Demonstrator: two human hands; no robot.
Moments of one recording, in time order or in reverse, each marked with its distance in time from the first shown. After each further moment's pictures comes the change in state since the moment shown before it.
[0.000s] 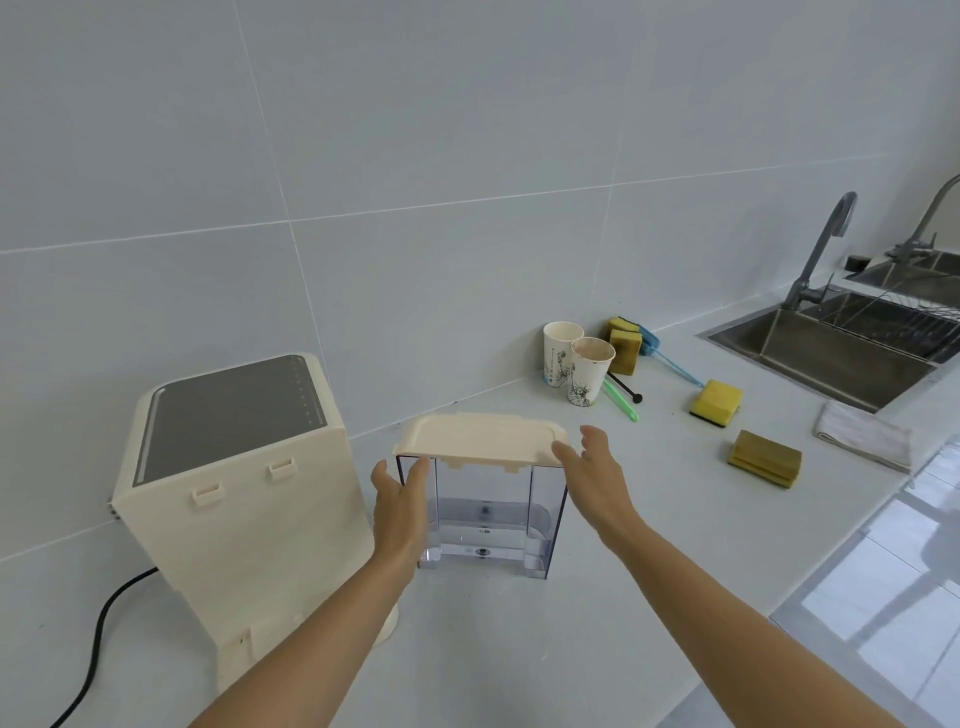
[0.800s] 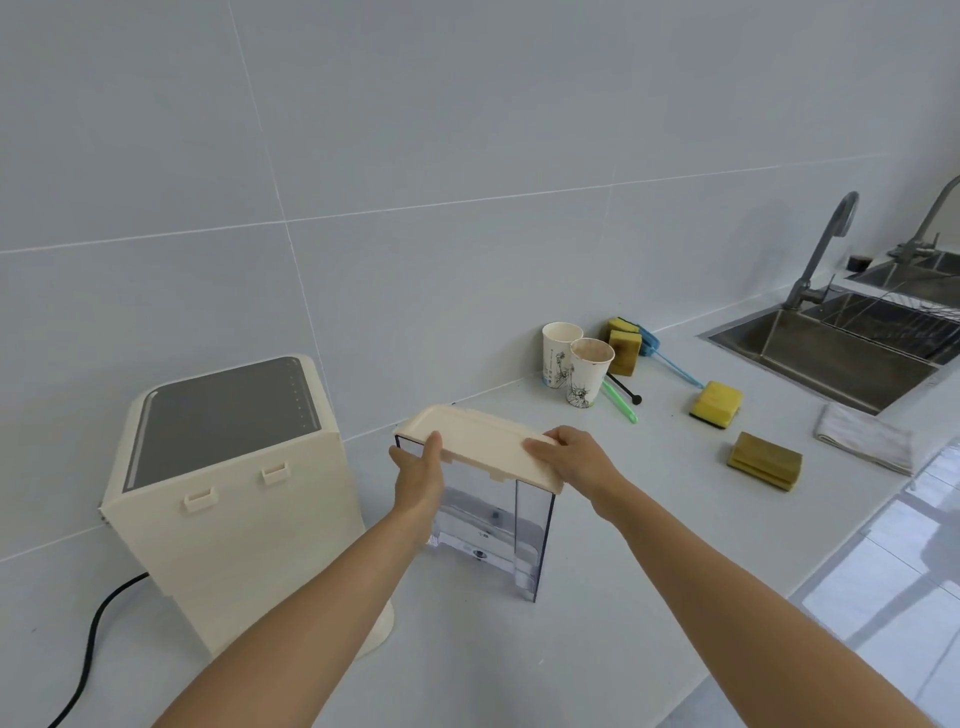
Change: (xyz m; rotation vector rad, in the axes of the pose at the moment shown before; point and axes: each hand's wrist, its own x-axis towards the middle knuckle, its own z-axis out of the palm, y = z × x) left_hand 0.028 0.020 0.028 0.042 -0.022 -0.127; right_hand 0.036 -0.004 -0.001 -0.089 -0.234 0.038
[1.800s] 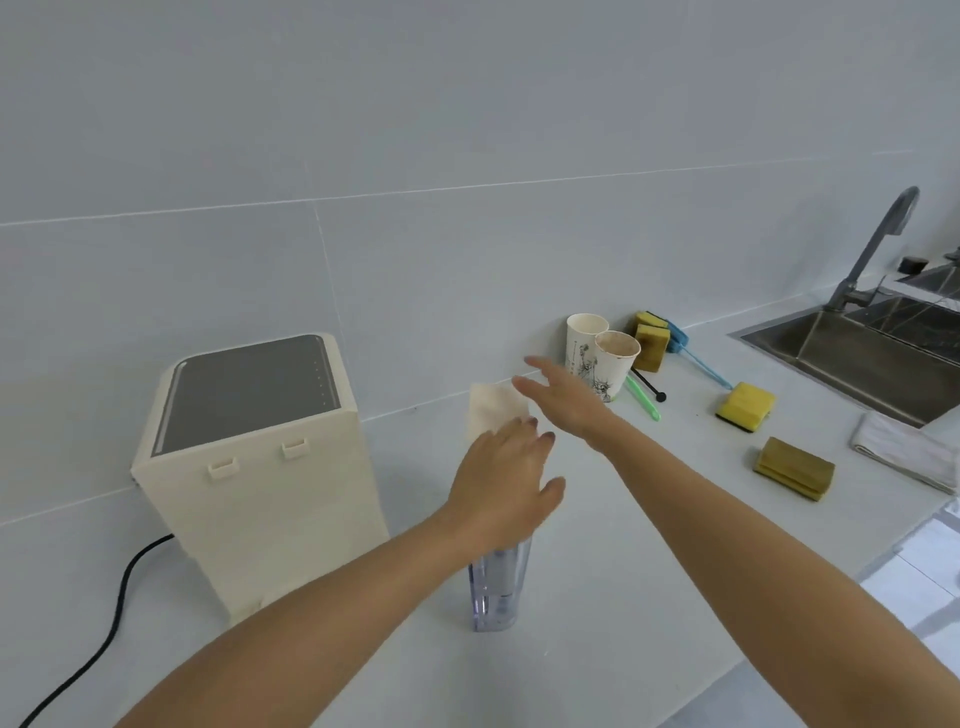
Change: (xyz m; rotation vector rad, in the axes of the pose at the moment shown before) left_hand -0.064 0.012 0.018 1.094 -0.181 0.993; right_hand 0.026 -0.049 0.003 -0.222 -0.086 -0.259
